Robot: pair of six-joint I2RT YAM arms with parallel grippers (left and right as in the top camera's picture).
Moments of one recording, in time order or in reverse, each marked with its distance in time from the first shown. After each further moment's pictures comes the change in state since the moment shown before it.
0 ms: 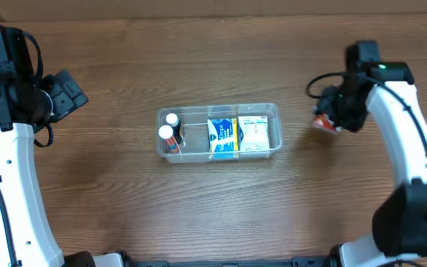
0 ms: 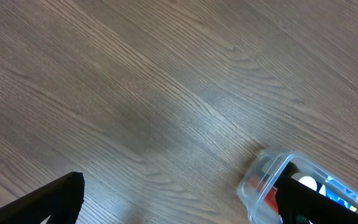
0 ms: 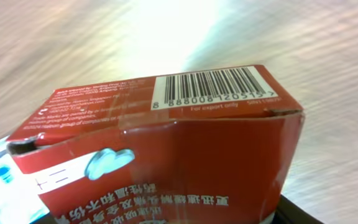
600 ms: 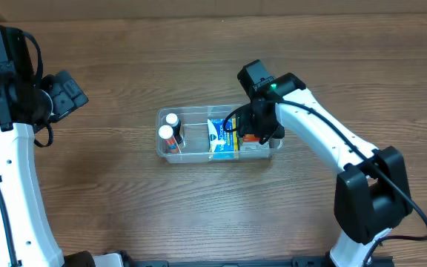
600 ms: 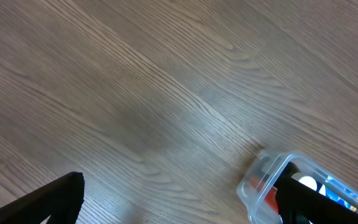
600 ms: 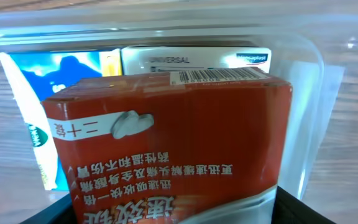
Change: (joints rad) left arm 0.000 0.000 0.000 0.000 0.000 0.000; right arm 0.479 0.171 0.003 0.129 0.005 0.031
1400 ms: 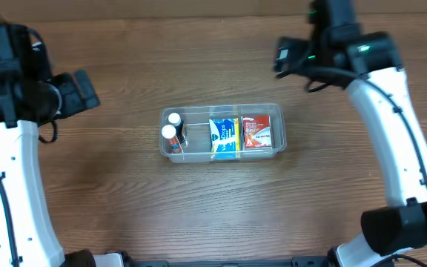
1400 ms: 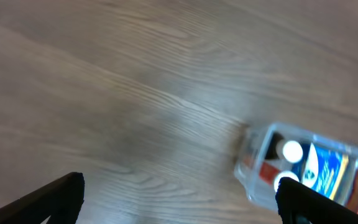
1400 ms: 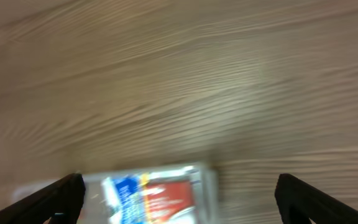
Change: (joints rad) left arm -0.034 0.014 0.000 0.033 0.130 0.227; right arm -0.281 -0.138 0.400 -0.111 0.010 -0.066
